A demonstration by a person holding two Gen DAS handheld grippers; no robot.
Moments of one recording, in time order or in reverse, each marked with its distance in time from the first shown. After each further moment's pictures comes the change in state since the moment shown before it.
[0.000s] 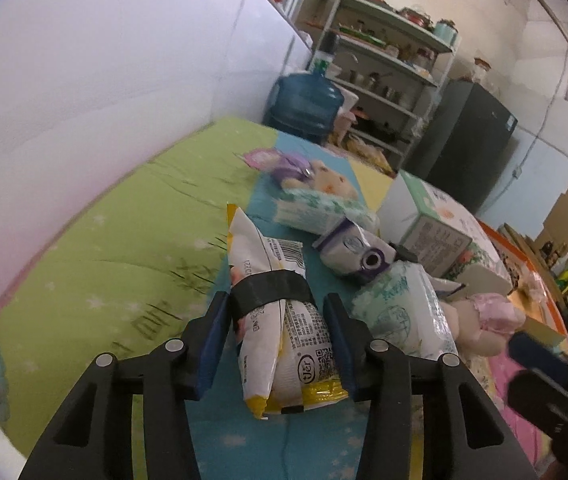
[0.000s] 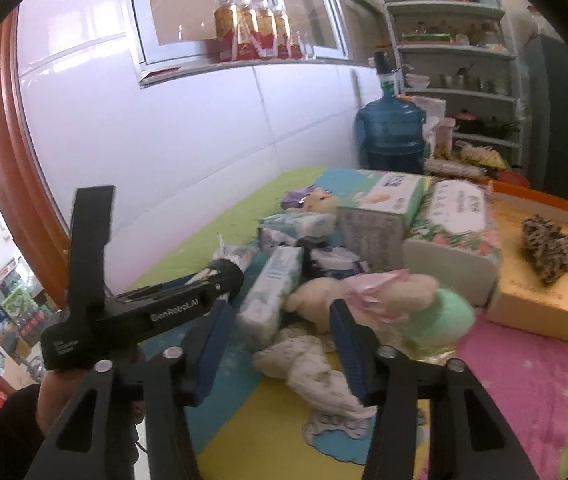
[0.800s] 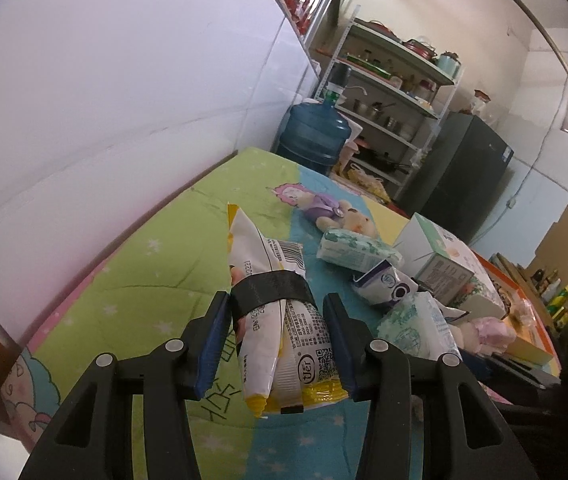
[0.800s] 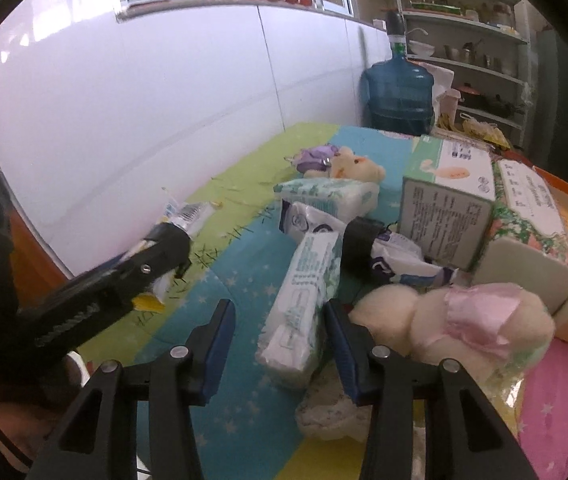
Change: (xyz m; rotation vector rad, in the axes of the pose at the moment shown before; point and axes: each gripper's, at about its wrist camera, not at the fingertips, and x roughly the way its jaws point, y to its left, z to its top) left arm -0.020 0.049 0.008 -0.057 -0.080 -0.041; right arm 0.085 0.028 0.015 -0.017 0.163 -0.084
